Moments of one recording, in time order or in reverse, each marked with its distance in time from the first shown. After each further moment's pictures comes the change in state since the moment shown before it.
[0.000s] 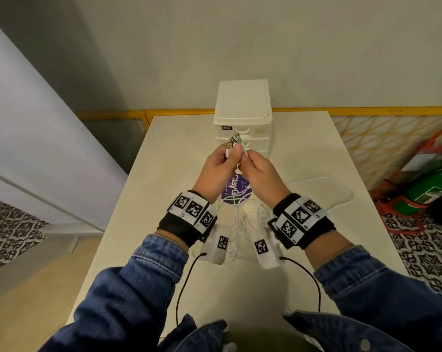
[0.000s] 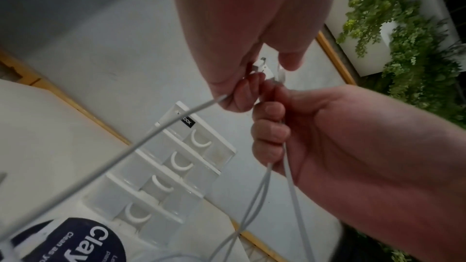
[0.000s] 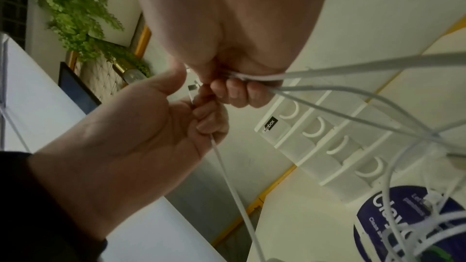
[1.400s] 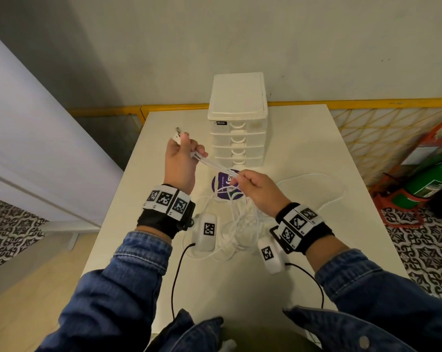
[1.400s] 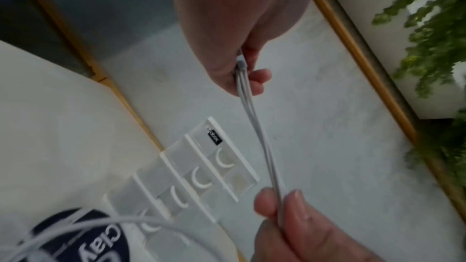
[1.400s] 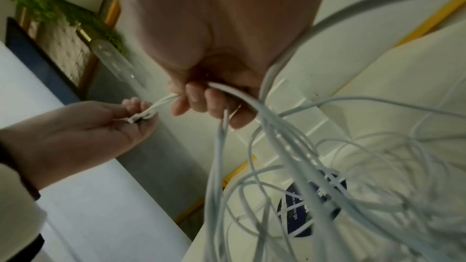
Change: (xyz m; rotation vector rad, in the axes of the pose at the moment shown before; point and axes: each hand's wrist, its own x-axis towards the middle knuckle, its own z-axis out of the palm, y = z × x) left_hand 0.017 -0.009 -0.034 -0.384 0.404 -0.015; right_hand -0.017 0.043 -0.013 -0.085 -0.175 0.010
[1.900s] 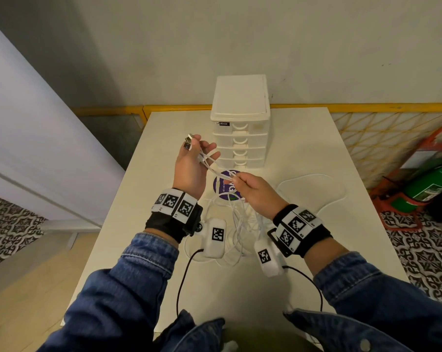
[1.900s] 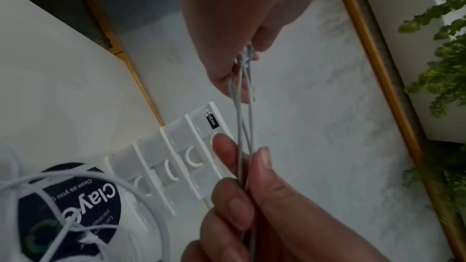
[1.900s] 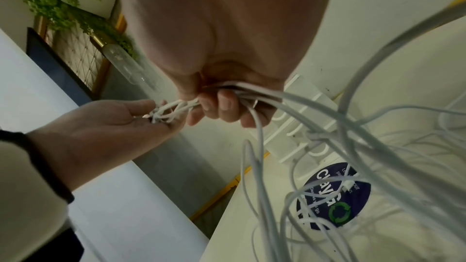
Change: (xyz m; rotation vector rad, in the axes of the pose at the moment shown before) left_hand -0.008 -0.006 0.003 -0.225 -0.048 -0.130; right_hand -0.002 -0.014 0.009 -0.023 -0.064 0.010
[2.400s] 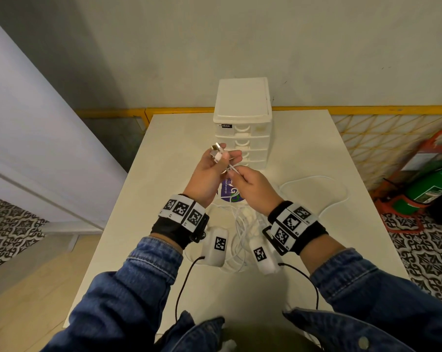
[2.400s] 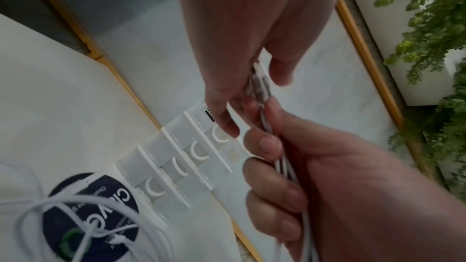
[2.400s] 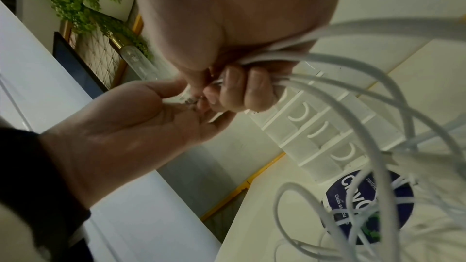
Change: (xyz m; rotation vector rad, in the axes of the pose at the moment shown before) left_hand -0.015 -0.014 0.000 0.300 -0.306 -0.098; right_hand 0.014 -0.007 0.011 0.015 0.128 -0.030
